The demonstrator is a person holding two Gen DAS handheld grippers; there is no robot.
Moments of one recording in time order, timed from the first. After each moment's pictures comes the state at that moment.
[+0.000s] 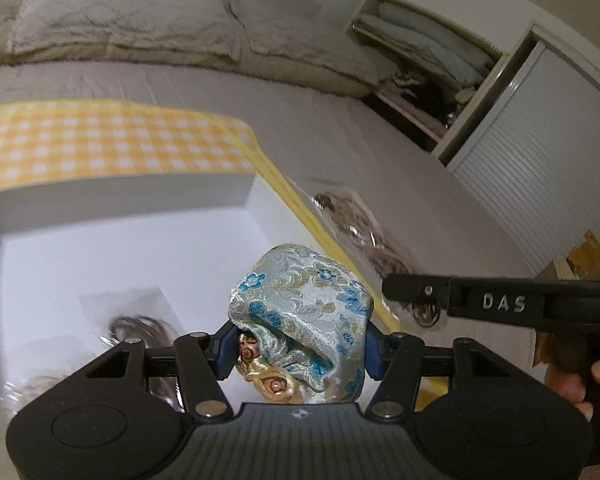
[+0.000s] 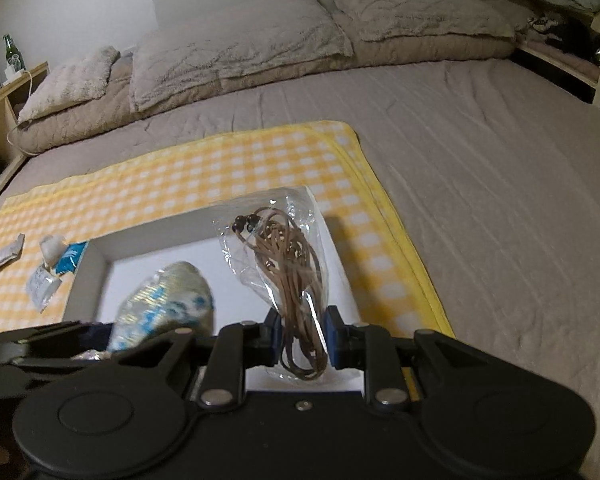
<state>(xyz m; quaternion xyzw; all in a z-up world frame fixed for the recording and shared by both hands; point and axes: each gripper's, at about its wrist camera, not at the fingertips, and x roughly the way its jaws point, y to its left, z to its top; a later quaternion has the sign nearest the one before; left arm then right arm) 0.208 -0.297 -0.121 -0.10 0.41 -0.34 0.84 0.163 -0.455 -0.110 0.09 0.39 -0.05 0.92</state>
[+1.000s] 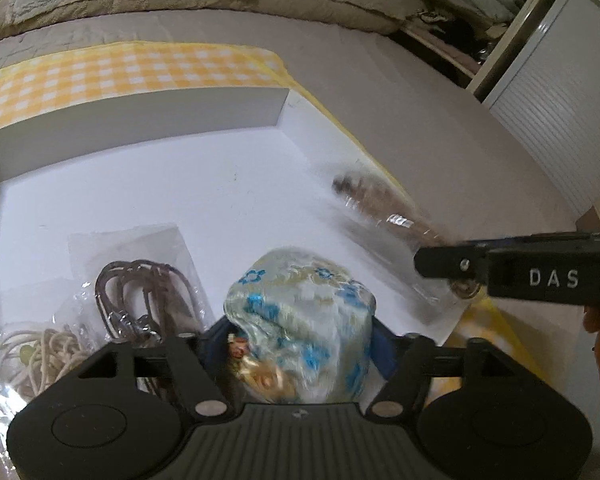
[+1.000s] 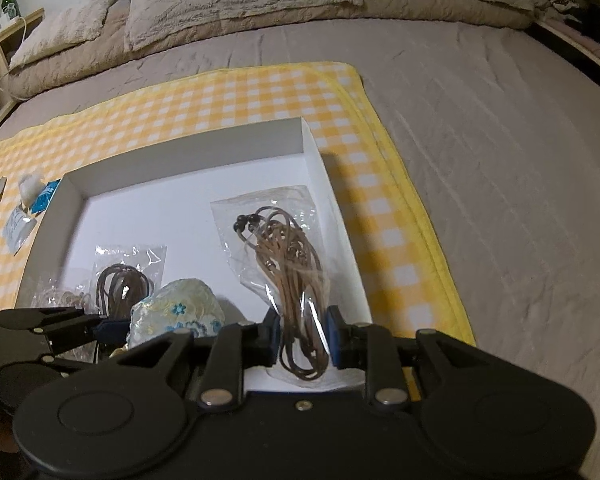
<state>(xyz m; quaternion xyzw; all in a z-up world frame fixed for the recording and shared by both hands) 0.218 -0.310 -0.164 -0.03 0.47 -0.31 0.82 0.174 -0.455 -0.152 0.06 0.45 -0.04 0.89</state>
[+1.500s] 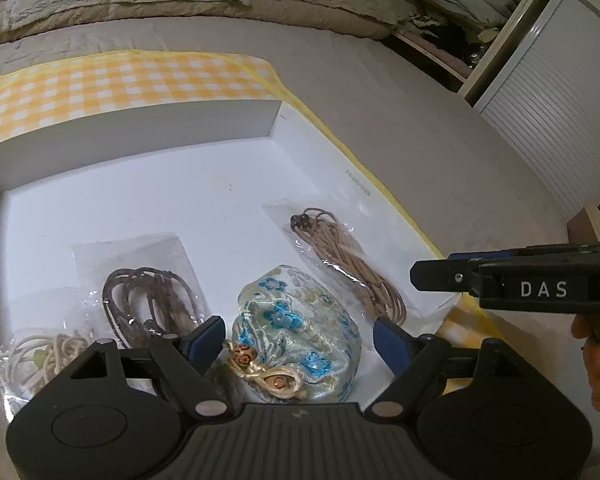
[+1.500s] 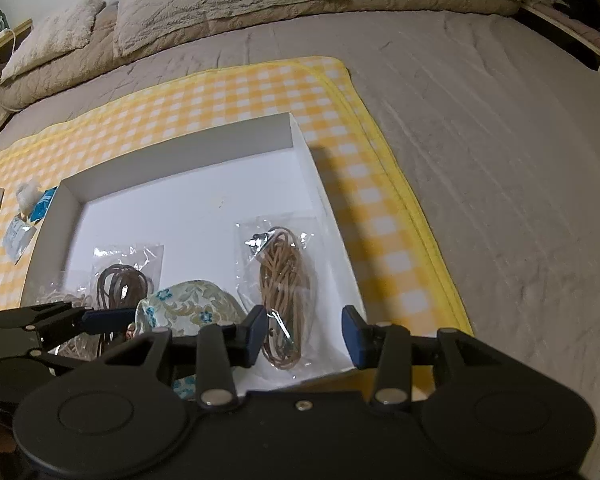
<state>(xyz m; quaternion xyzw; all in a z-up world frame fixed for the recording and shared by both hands) 0.212 -0.301 -0.151 -0.04 0.47 -0.32 0.82 0.168 -0.460 -0.150 0.08 0.46 -0.05 0.88</state>
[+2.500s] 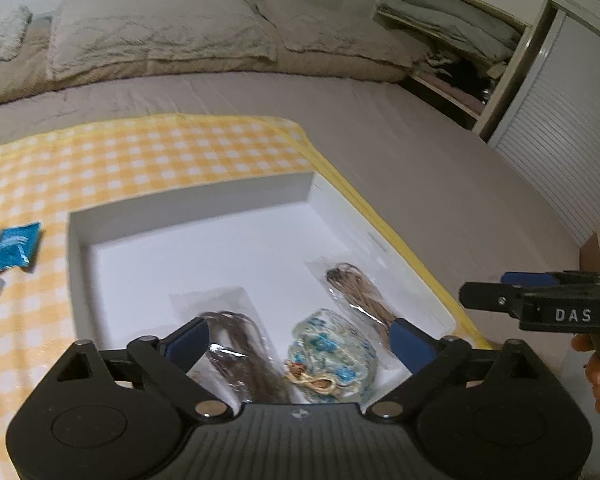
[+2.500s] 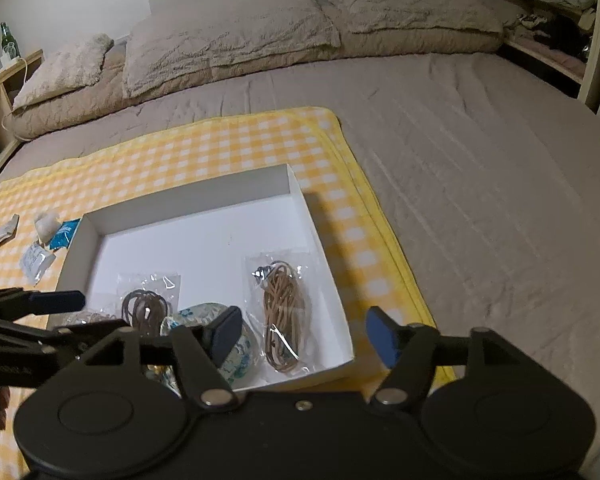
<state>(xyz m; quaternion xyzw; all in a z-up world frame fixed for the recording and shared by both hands) 0.190 -0.249 -0.081 -0.02 0.41 -0.28 0.87 0.128 -0.462 -0.108 0.08 0.40 -0.06 0.91</state>
